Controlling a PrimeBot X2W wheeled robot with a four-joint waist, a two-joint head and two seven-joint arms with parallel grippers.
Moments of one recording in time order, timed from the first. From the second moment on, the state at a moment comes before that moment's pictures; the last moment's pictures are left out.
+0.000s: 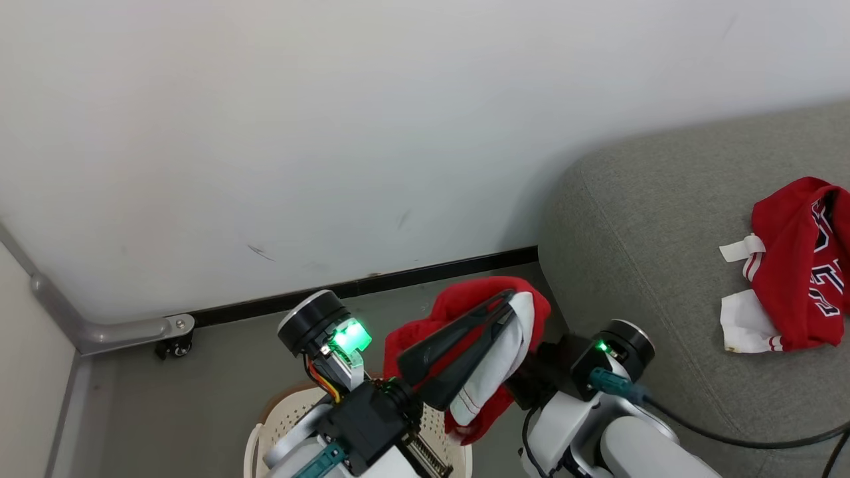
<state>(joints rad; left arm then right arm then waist) -0.32 0.10 -0.63 -0.18 -0.14 -0.13 -0.26 -0.34 -0.10 0.62 0.27 0.11 0.13 -0.26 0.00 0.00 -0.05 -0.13</state>
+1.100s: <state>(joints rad) -0.25 0.14 -0.55 -0.05 -0.11 -0.11 -0.26 -0.35 -0.13 0.44 0.15 0.18 0.13 -0.26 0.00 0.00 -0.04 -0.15</state>
